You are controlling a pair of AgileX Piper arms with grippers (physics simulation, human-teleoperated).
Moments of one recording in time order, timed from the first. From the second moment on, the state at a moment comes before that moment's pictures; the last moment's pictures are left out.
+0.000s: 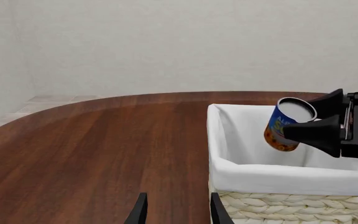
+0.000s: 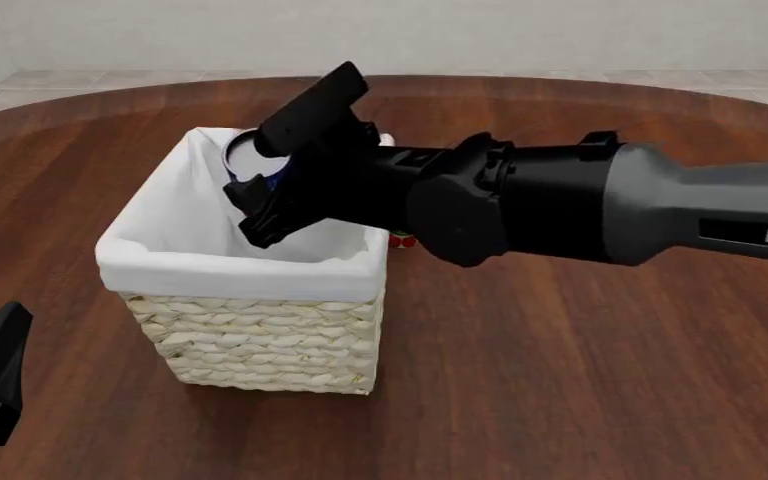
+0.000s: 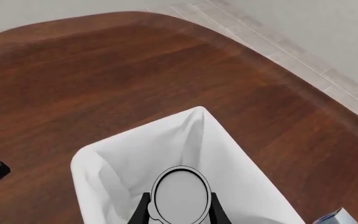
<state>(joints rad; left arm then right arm) 0.00 0.01 0.00 0.00 0.00 0.89 1.72 -1.23 -0.08 -0.14</state>
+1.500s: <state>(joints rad) 0.00 0.01 0.00 0.00 0.00 0.89 1.77 -1.24 -0.11 -0.09</state>
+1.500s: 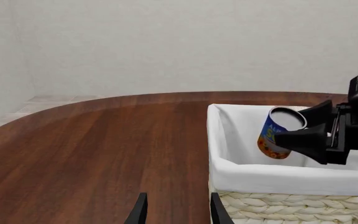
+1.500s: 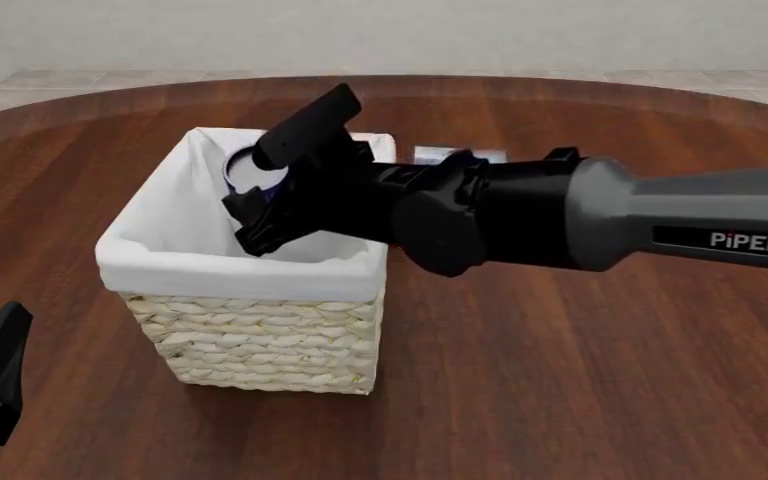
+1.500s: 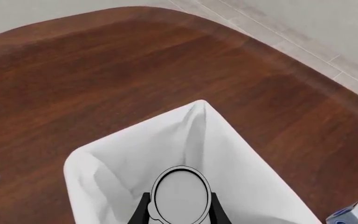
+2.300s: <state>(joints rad) 0.00 0.01 0.00 0.00 0.00 0.88 1.78 -1.23 -0.12 -0.08</state>
